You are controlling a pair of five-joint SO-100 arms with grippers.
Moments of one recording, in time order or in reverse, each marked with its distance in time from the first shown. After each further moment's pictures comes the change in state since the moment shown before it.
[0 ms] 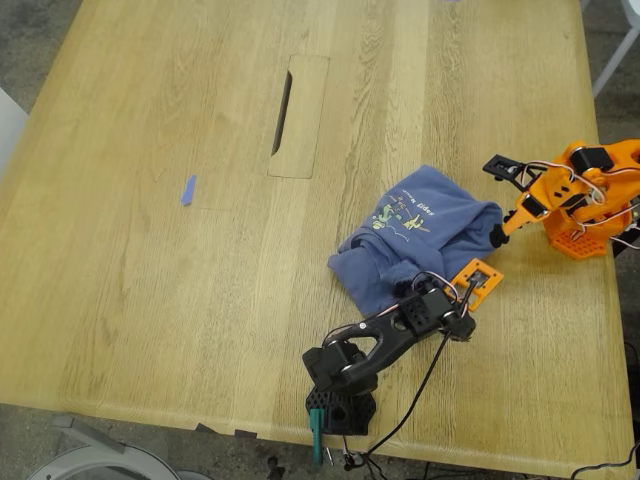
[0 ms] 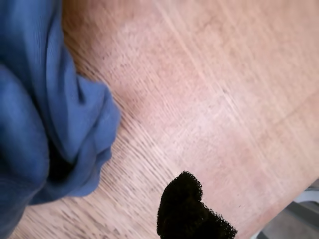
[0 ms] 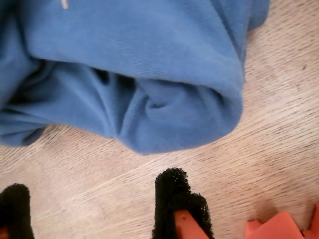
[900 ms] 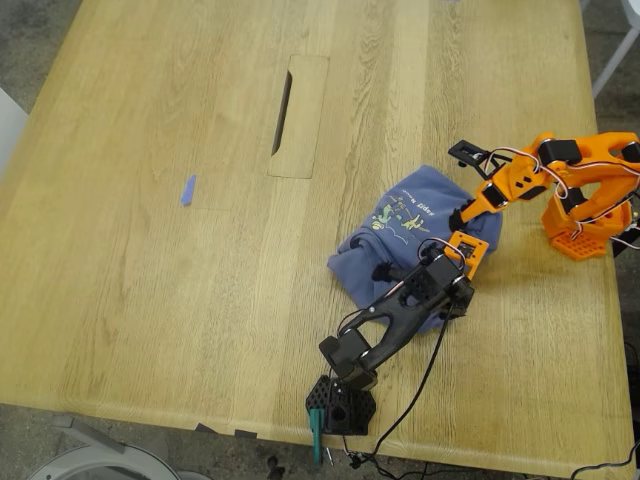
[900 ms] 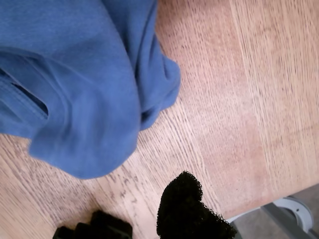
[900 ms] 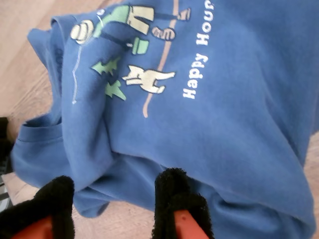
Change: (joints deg) arm 0 -6.9 -11.1 -26.2 29.6 -8.3; arm 1 8.9 -27.3 -17.8 -19.5 -4.7
